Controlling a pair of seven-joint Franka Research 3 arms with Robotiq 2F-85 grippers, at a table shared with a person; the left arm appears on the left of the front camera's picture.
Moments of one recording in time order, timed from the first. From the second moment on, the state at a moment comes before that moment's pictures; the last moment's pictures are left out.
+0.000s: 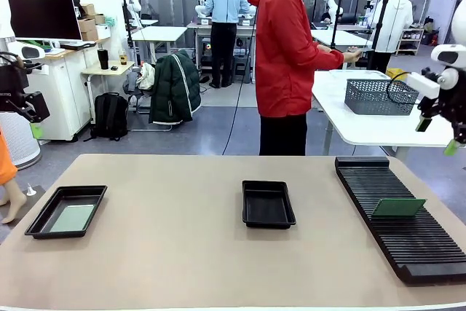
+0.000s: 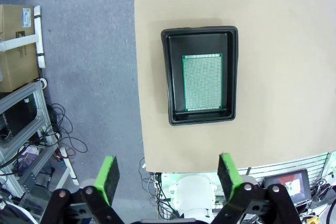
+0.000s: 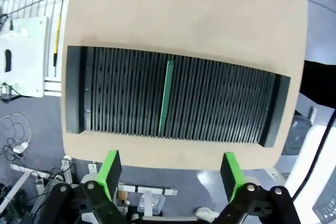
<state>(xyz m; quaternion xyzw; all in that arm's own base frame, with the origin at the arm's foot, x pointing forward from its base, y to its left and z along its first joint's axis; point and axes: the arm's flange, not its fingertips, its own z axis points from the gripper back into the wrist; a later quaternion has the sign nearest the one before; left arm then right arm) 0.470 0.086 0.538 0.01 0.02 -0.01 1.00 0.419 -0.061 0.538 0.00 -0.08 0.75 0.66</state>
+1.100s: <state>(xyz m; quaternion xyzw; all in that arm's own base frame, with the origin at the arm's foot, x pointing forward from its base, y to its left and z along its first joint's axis) 0.470 0.086 0.538 0.01 0.02 -0.01 1.00 0.425 -0.049 0.403 0.00 -0.07 0.74 0.67</state>
